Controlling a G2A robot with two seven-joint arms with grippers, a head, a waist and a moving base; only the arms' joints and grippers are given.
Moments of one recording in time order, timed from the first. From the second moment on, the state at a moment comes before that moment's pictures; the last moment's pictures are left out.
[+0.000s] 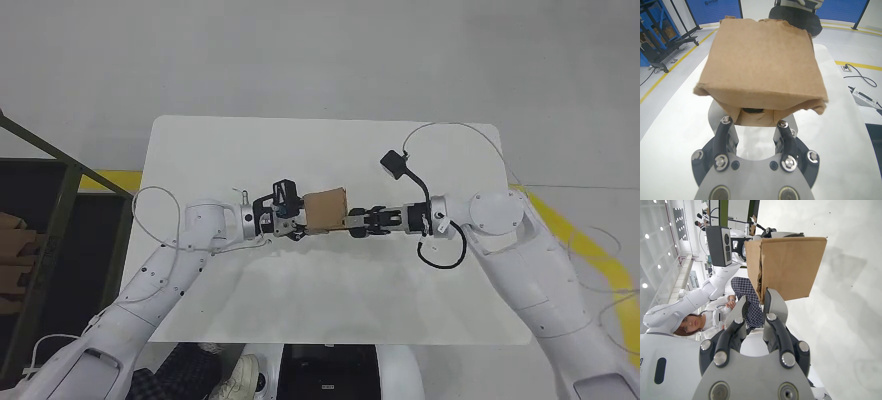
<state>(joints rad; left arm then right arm) 1.07 -1.03 -0.98 -1.36 1.49 -0.86 0.33 -0.97 -1.08 1.02 -1.59 0.20 -0.01 1.15</state>
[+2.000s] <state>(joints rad) 1.28 -0.98 -1.34 -1.48 1.13 -0.78 0.21 -0.96 -1.09 1.10 -1.29 0.12 -0.50 0.76</state>
